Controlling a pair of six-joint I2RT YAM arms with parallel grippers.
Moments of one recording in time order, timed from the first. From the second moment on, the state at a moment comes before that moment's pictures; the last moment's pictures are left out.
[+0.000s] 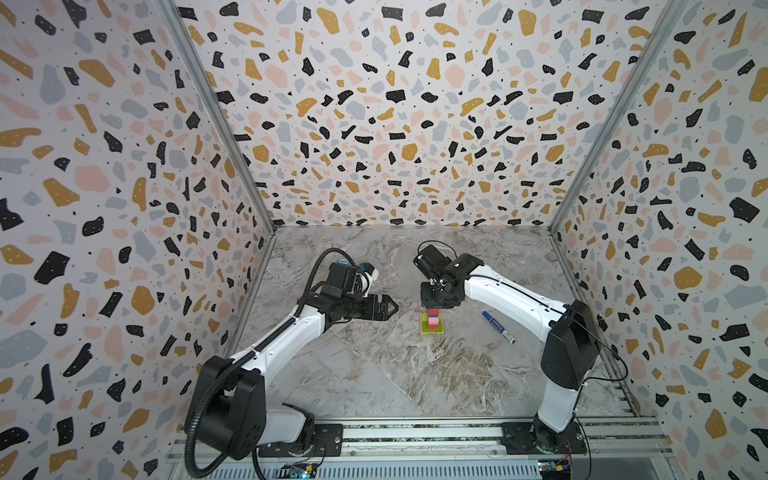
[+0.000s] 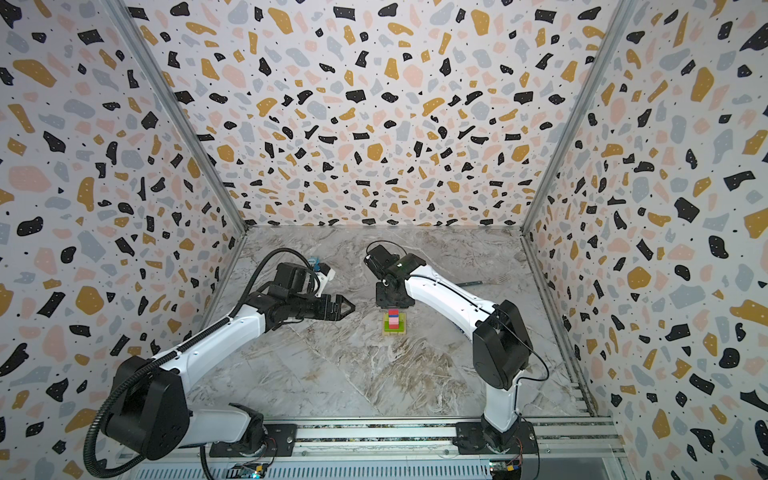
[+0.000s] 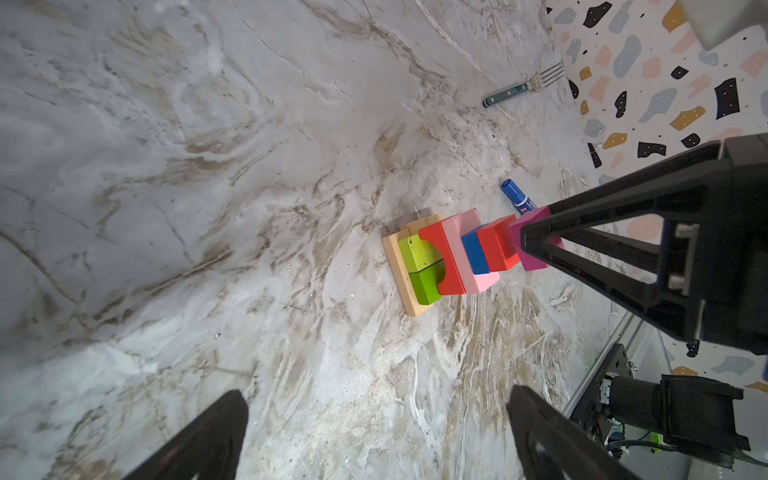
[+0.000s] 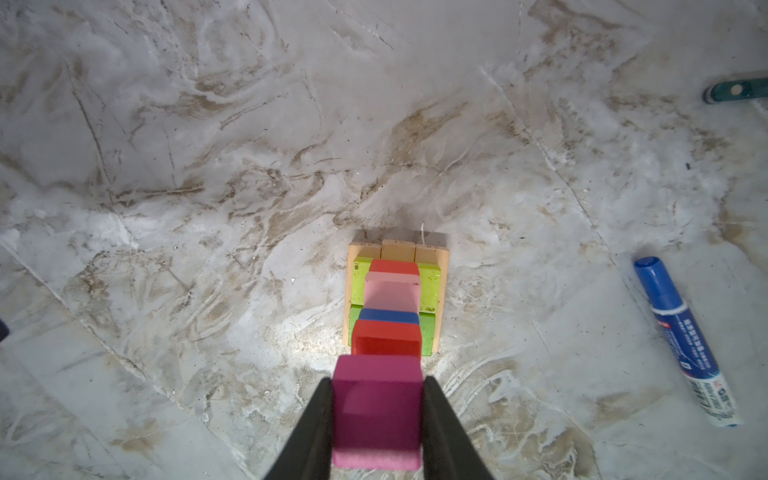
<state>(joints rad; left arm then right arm) -0.36 1.35 0.90 -0.42 0.49 -0.27 0.78 1.83 1.62 -1.03 0.12 0.66</state>
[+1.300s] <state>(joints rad) -0.36 1.35 0.90 -0.42 0.49 -0.27 0.79 1.85 1.62 -1.03 0.14 0.67</state>
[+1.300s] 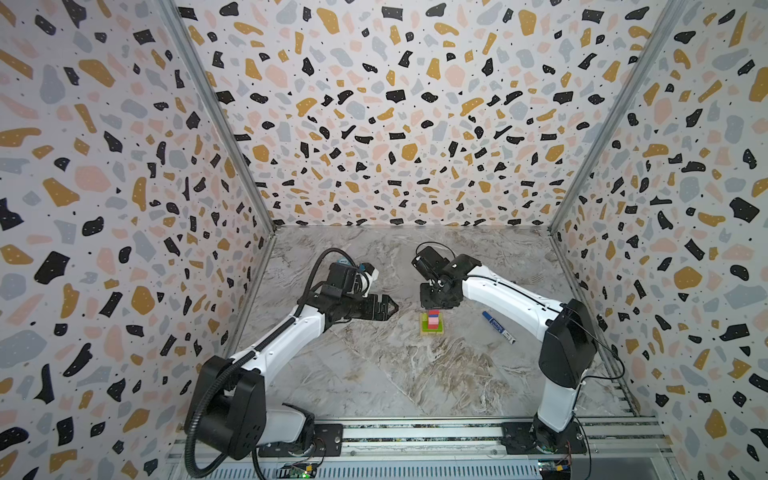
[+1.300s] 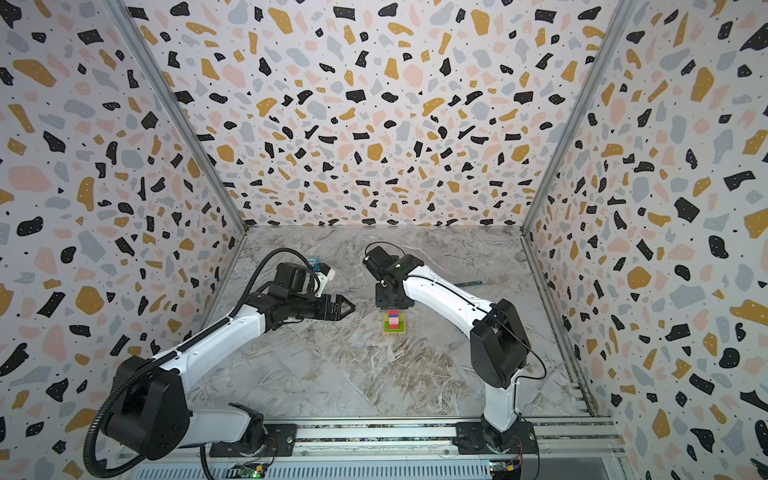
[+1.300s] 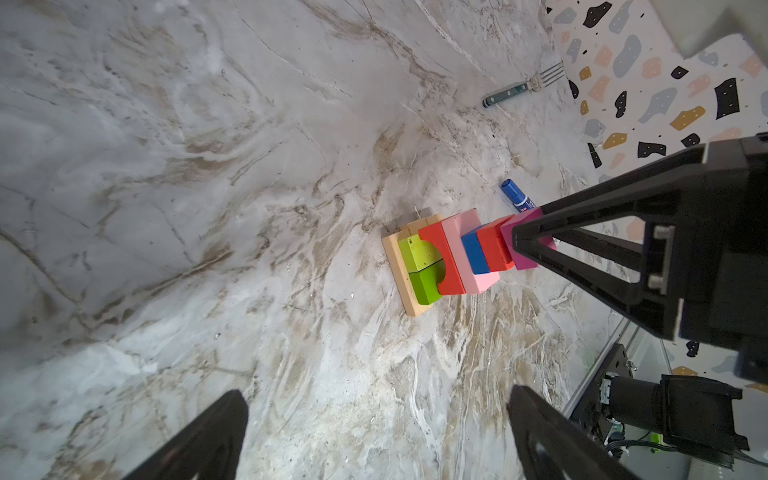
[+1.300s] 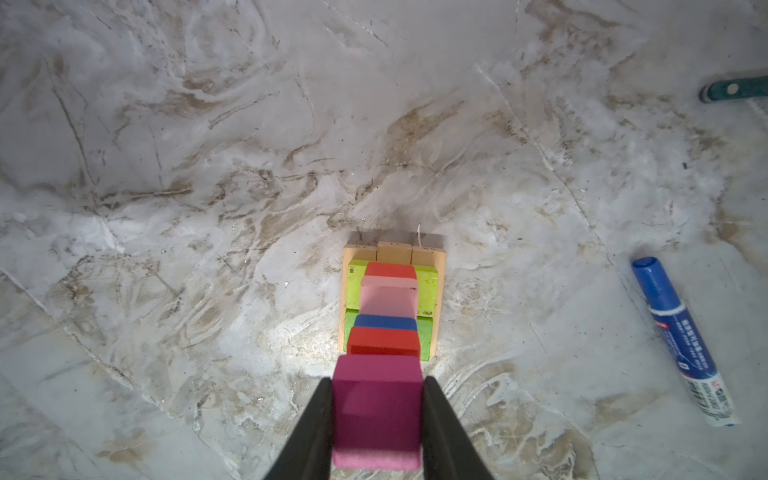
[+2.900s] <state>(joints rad) -0.36 1.35 0.90 -0.42 0.49 -0.27 0.79 1.85 1.61 -1.02 0.15 0.67</state>
